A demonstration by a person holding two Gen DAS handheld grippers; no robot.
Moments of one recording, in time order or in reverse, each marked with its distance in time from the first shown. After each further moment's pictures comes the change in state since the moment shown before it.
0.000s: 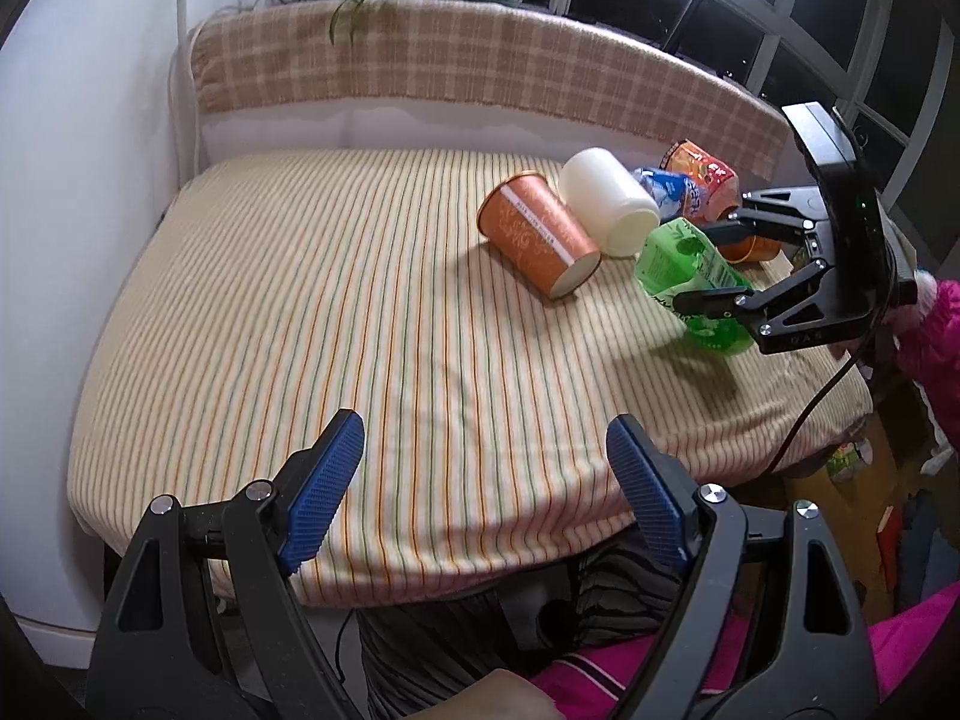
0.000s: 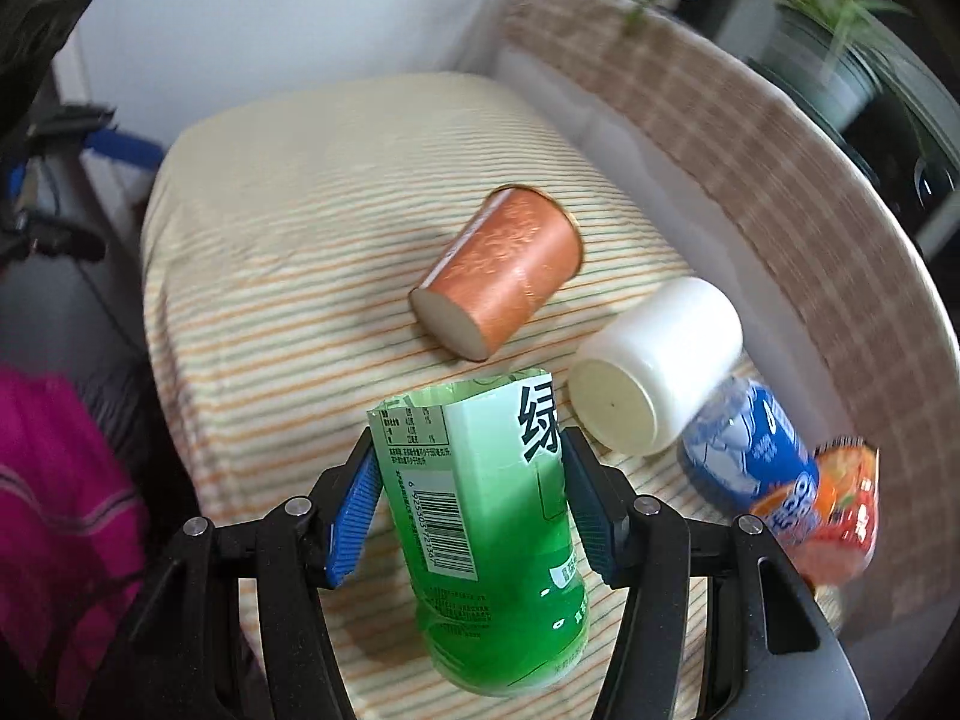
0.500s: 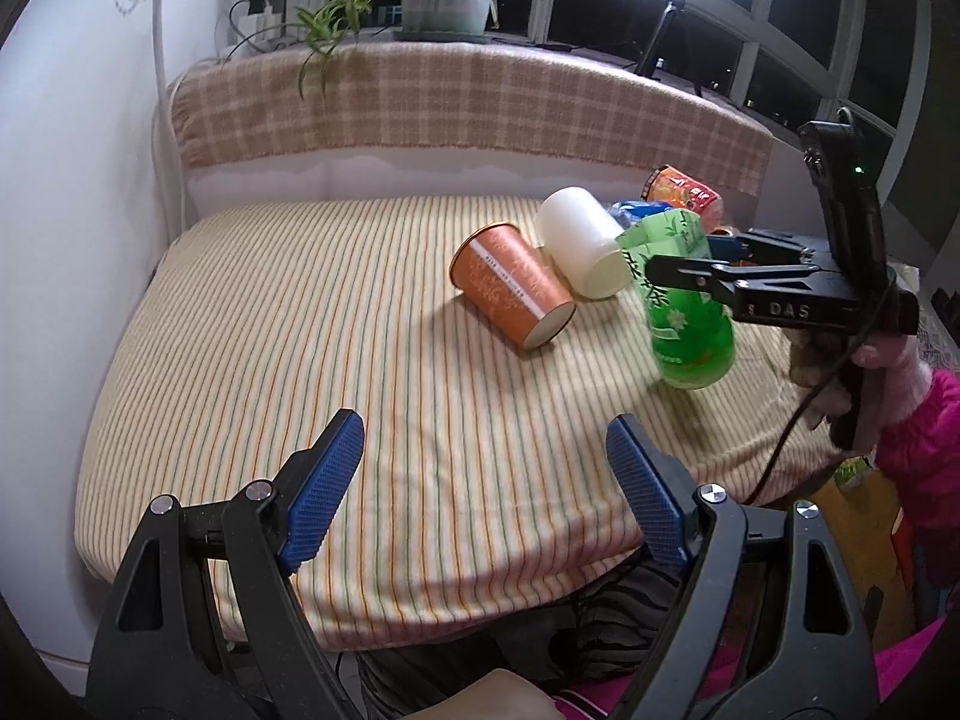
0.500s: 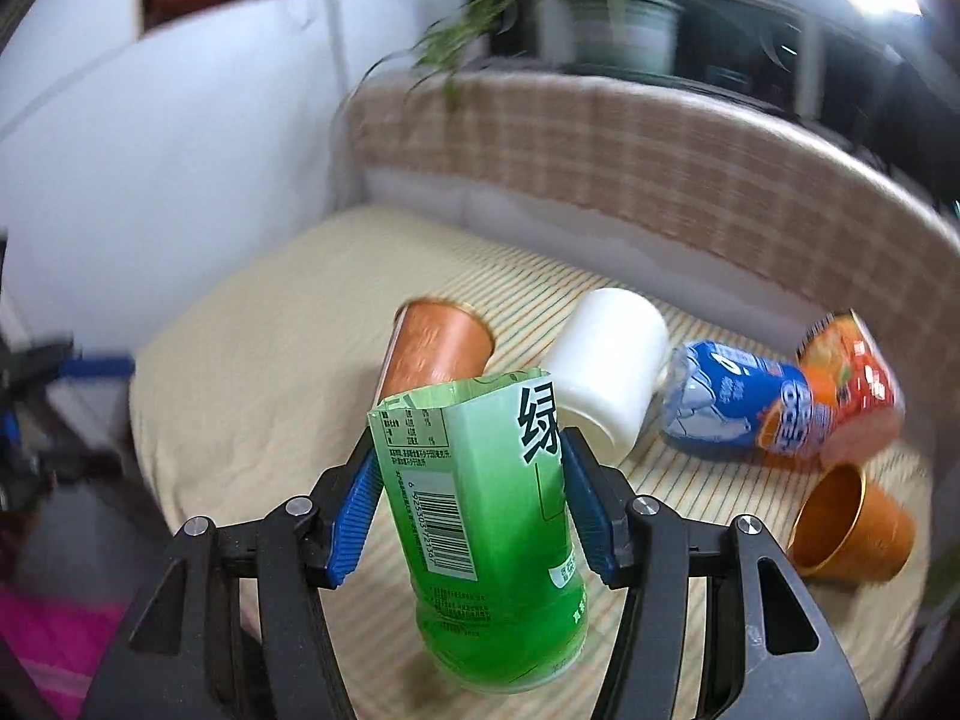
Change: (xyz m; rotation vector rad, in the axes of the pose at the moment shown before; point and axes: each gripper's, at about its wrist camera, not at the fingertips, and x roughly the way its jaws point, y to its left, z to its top) left arm -0.004 -0.021 0.016 0.061 -0.081 0.003; right arm -0.027 -0.028 -0.014 0.485 -0.268 -0.029
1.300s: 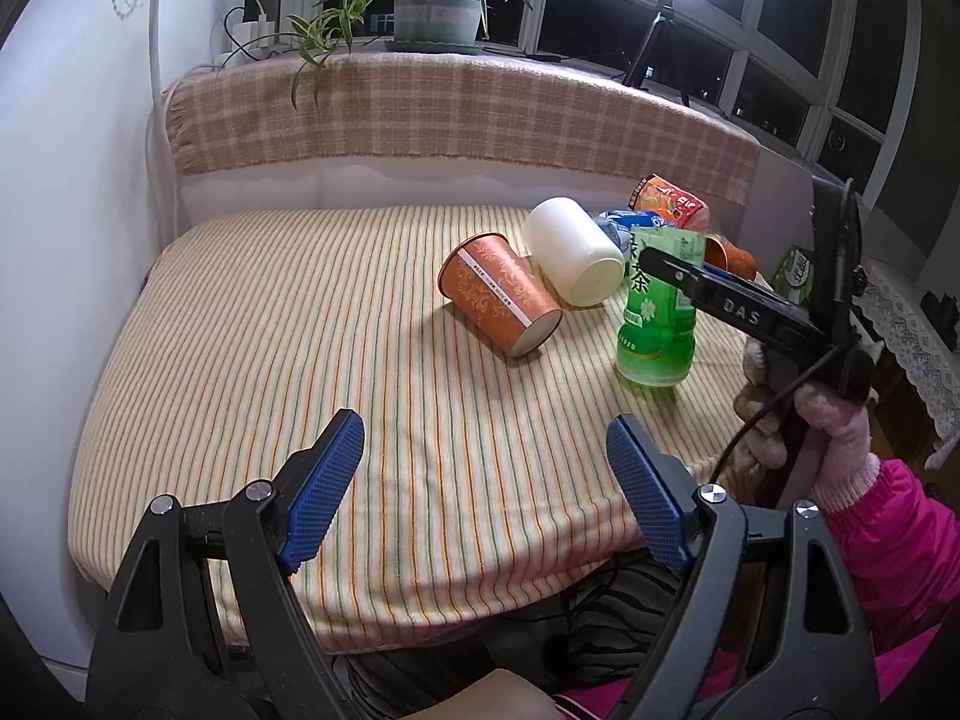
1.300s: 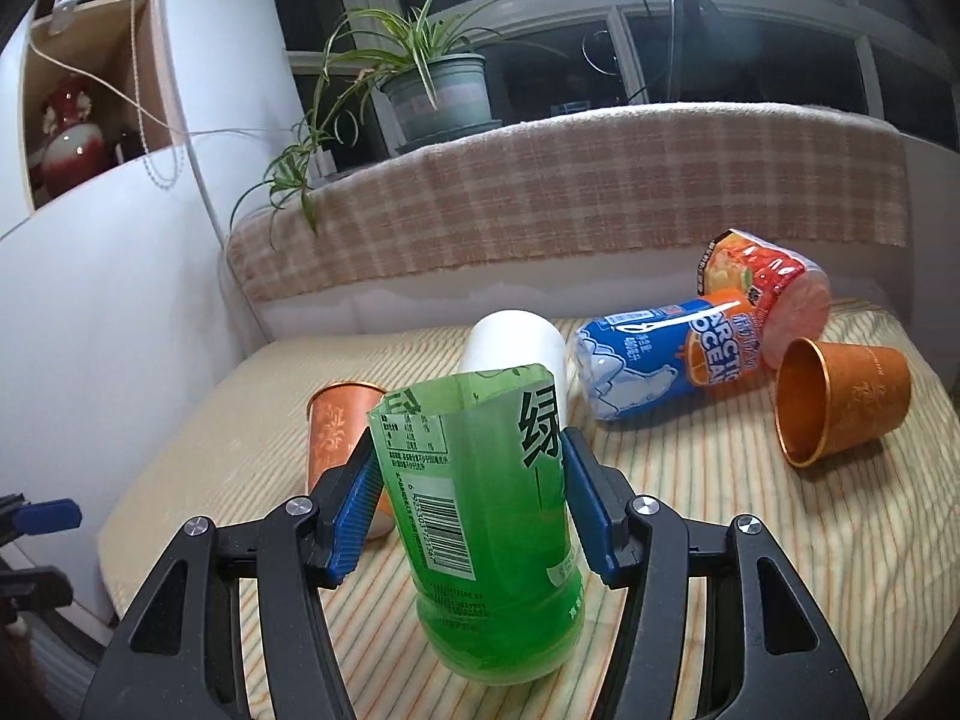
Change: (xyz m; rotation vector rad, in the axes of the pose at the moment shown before) left arm -0.004 0.000 -0.002 -0.006 -0.019 -0.027; right arm -0.010 -0.013 -0.036 0.327 -0.261 -0.179
